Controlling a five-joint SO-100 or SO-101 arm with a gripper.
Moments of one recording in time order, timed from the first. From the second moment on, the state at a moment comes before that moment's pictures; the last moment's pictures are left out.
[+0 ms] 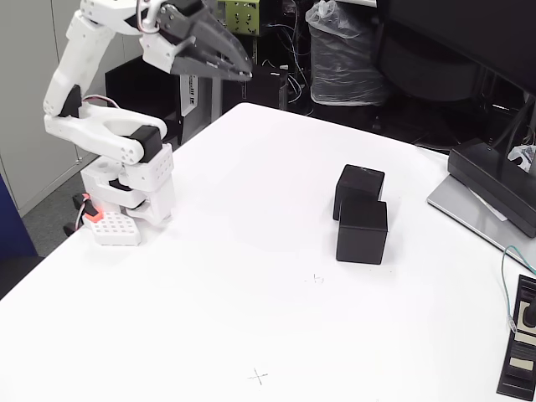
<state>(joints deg) -6.9 179.1 128.4 69.4 0.3</state>
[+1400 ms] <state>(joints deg) -6.0 191.2 177.1 39.8 0.3</state>
